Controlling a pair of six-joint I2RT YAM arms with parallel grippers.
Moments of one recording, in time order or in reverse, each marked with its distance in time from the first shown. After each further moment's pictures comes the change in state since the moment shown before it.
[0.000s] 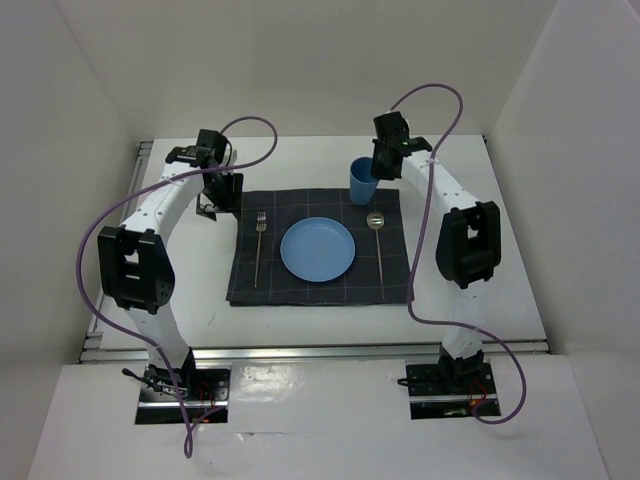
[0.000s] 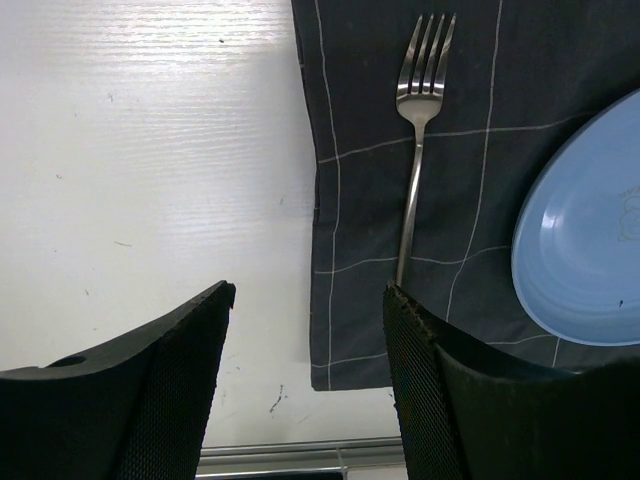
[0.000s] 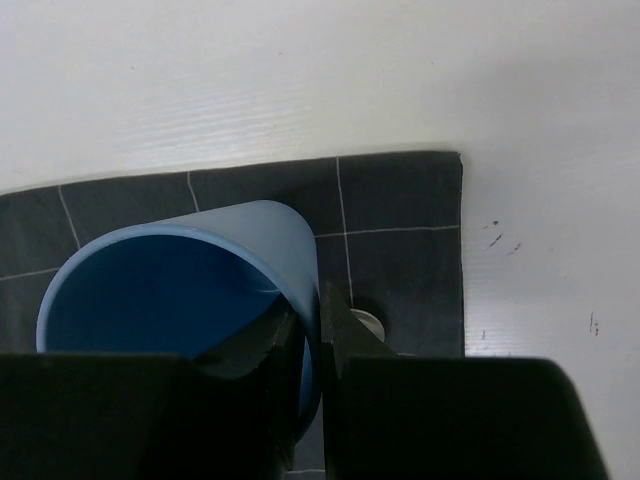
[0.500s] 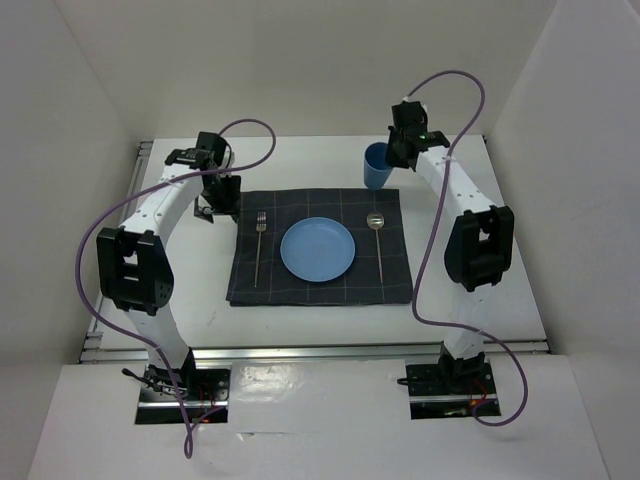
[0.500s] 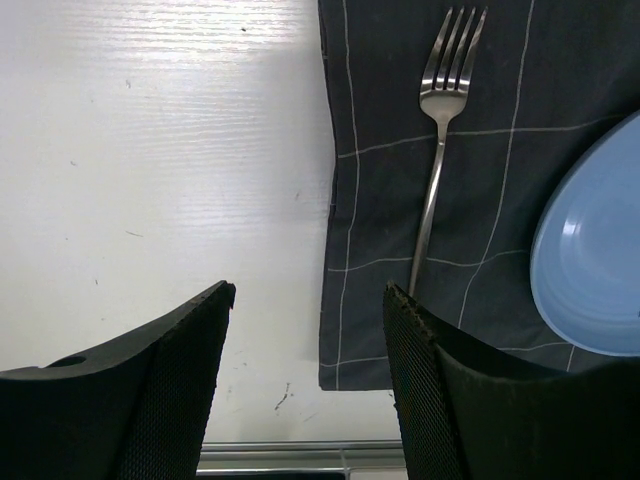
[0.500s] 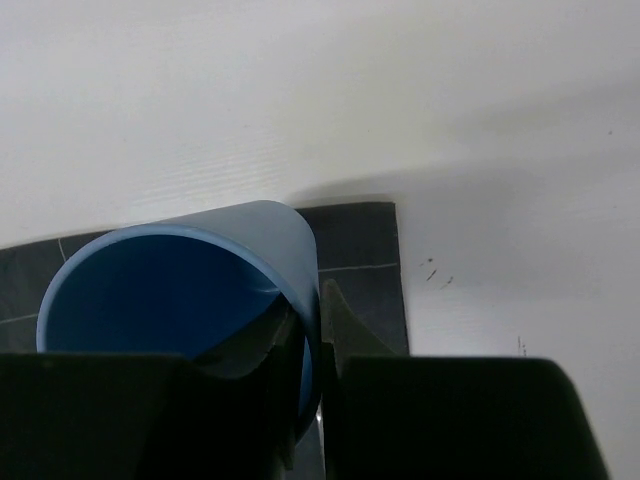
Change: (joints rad) left arm 0.000 -0.012 -0.031 0.010 -0.037 -0.018; right arm -0.070 -0.053 0.016 0.042 0.018 -0.061
